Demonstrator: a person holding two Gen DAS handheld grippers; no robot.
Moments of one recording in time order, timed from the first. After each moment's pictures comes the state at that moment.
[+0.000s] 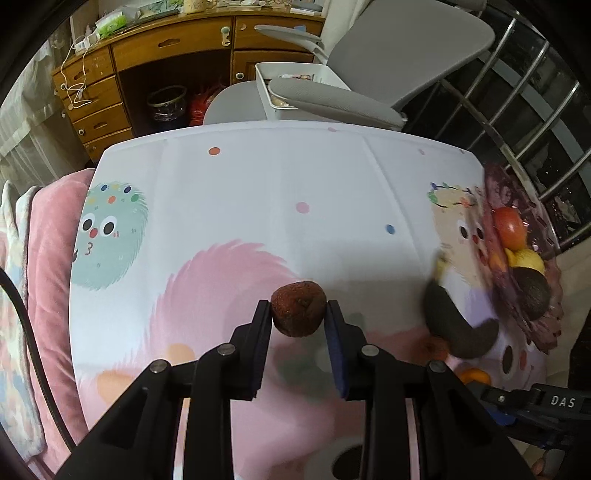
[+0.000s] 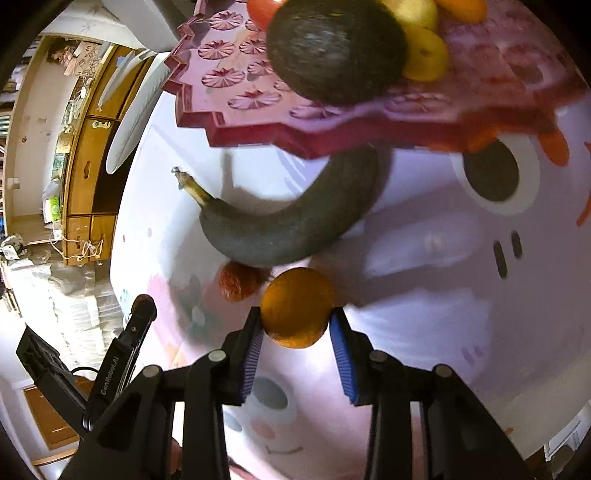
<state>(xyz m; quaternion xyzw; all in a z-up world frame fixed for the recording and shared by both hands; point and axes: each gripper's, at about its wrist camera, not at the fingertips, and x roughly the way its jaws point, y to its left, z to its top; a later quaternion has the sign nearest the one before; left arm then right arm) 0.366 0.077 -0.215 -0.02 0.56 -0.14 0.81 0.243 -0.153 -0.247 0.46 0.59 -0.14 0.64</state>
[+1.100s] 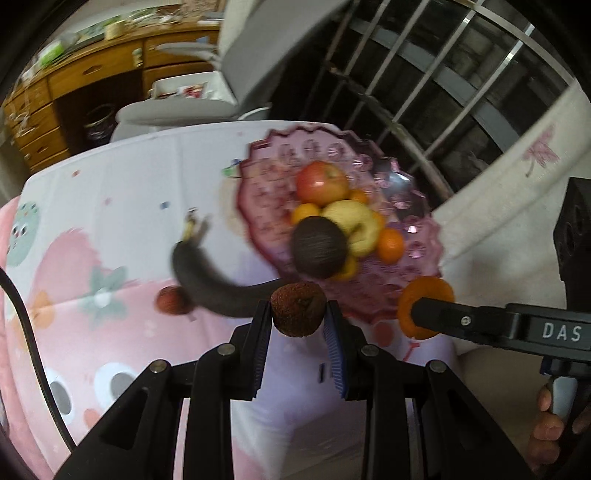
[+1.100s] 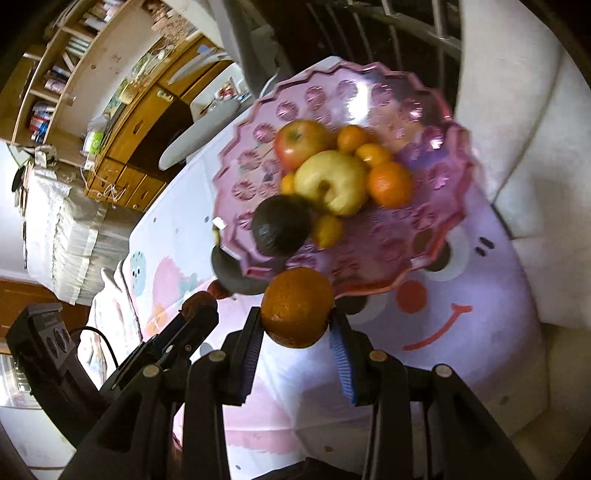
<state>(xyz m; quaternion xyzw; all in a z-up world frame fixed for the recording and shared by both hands) 0.257 -0.108 -0.136 -0.03 0.55 -0.25 0.80 0.204 -0.282 -0.135 0.31 0.59 -0.05 0.74</state>
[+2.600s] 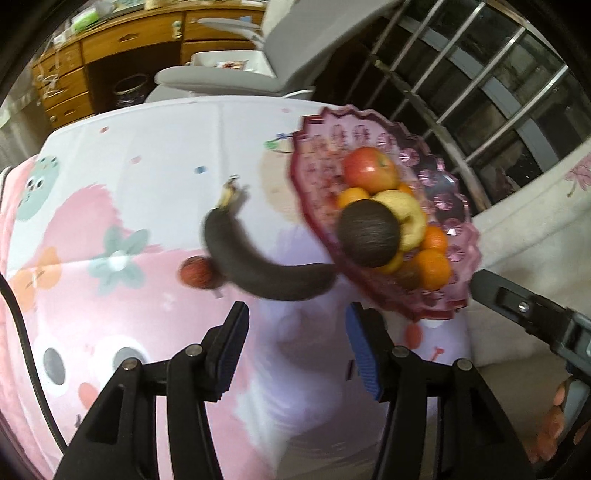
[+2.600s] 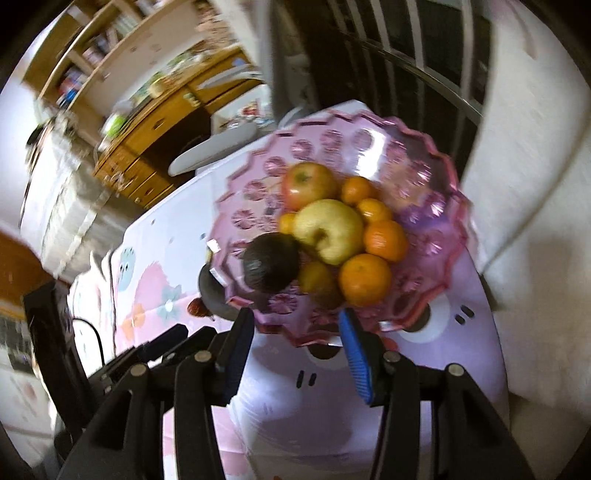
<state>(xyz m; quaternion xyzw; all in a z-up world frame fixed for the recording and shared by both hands) 0.266 -0.070 -0.170 -0.06 0.58 -0.18 0.79 0.213 -0.263 -0.122 0.18 0.54 -0.01 0.82</state>
